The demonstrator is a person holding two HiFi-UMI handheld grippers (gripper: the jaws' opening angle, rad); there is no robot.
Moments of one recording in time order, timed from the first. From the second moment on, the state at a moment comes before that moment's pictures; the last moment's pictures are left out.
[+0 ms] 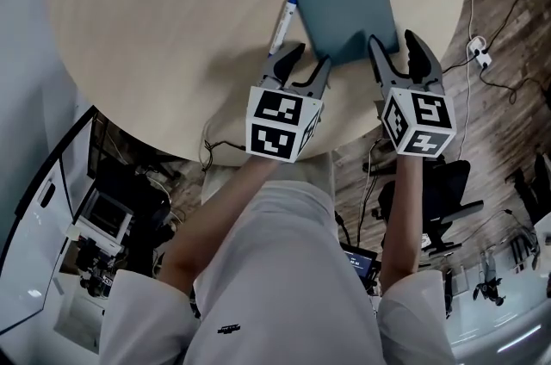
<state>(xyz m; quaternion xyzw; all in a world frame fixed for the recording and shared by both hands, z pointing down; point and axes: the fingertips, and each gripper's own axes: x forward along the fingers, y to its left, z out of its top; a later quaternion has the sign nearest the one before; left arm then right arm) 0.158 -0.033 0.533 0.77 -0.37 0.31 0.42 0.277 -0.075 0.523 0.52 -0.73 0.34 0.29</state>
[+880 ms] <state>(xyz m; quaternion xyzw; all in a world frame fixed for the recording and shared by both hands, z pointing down) 0.148 -0.035 0.532 0.77 -0.39 0.32 0.39 0.265 -0.039 0.524 0.52 -0.71 0.37 0.30</state>
